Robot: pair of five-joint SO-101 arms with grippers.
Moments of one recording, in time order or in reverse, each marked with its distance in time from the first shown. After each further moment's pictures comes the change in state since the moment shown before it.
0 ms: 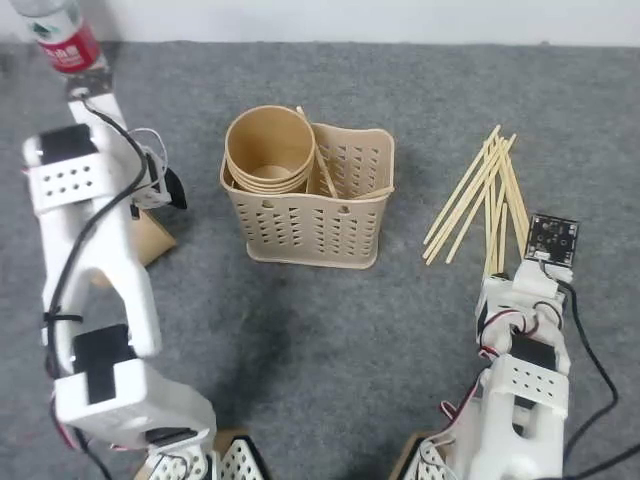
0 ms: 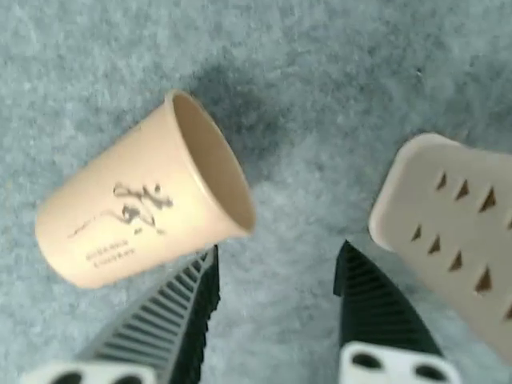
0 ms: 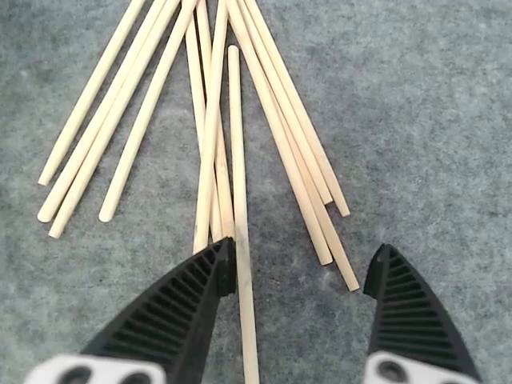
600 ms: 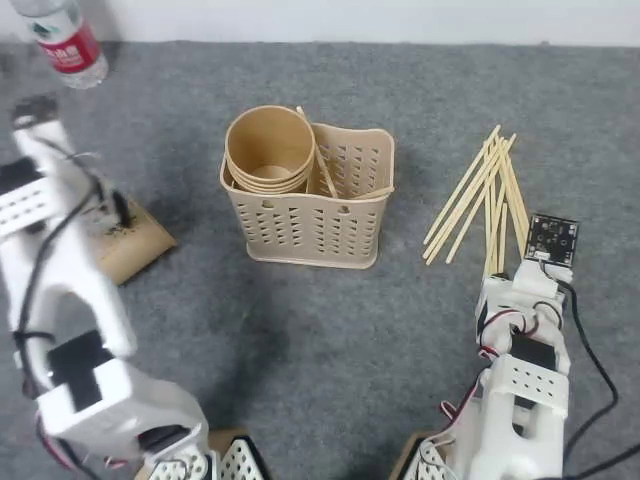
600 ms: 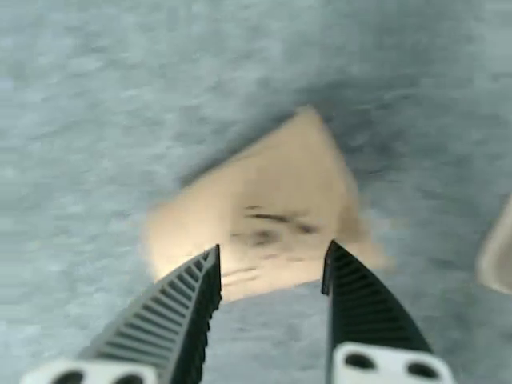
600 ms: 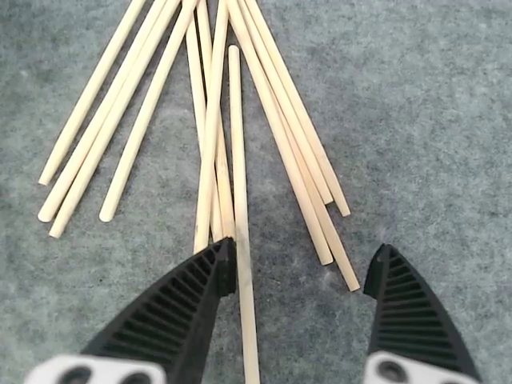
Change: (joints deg) left arm -13.6 0.0 7.7 -11.0 -13.1; right arm -0.1 0.0 0.0 0.0 0.0
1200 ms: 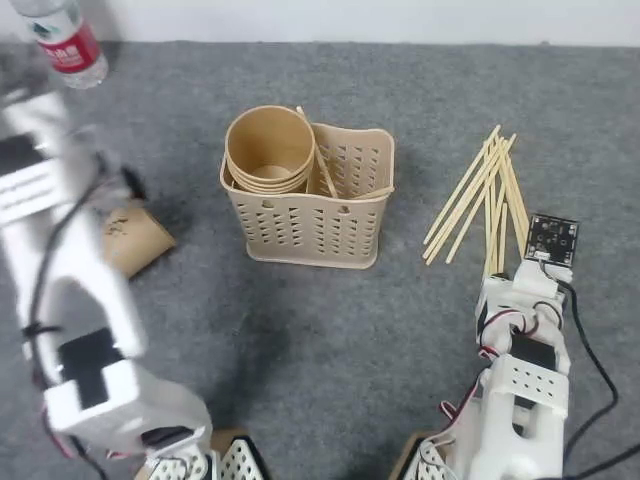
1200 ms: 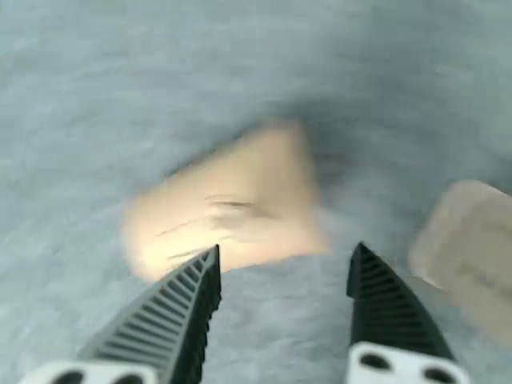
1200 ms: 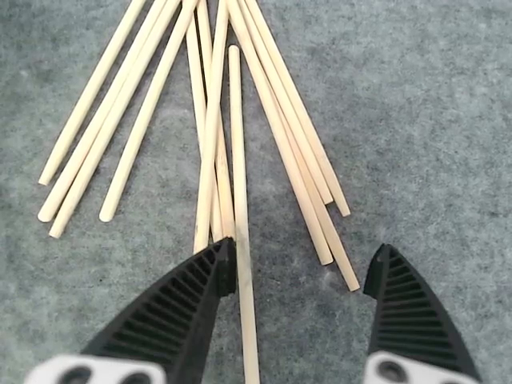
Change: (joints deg) left arm 7.0 -0.4 -12.2 10.1 4.7; right arm 0.0 0.0 0.0 0.0 0.0
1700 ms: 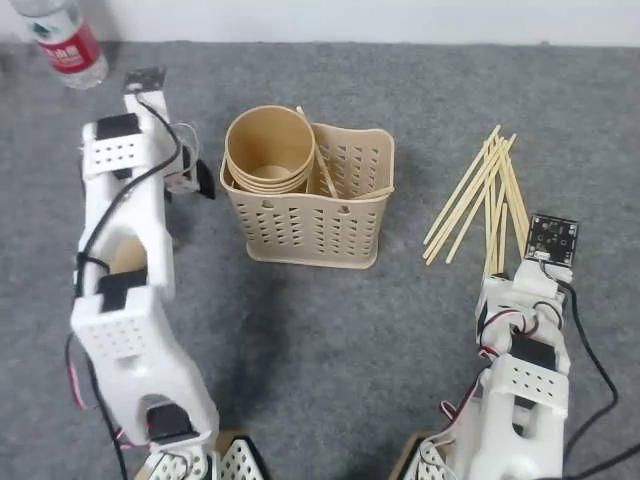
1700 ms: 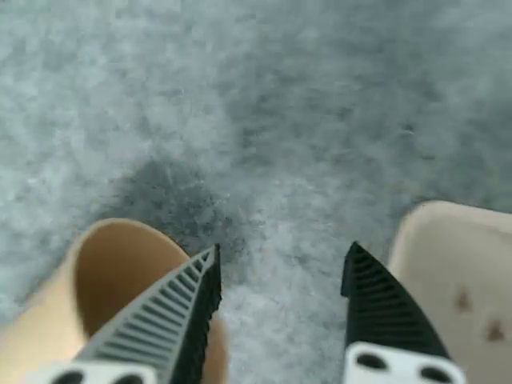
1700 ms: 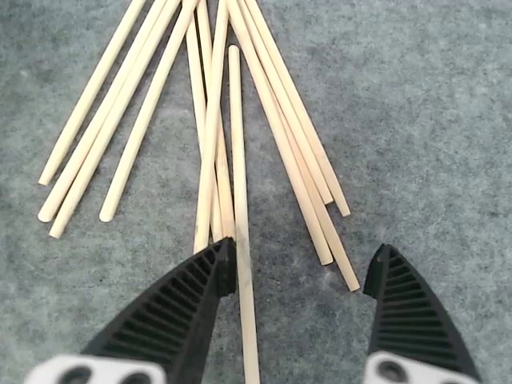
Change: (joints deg) left arm 10.6 25.2 -9.1 -9.1 3.8; right arm 0.0 0.0 0.0 0.0 0.0
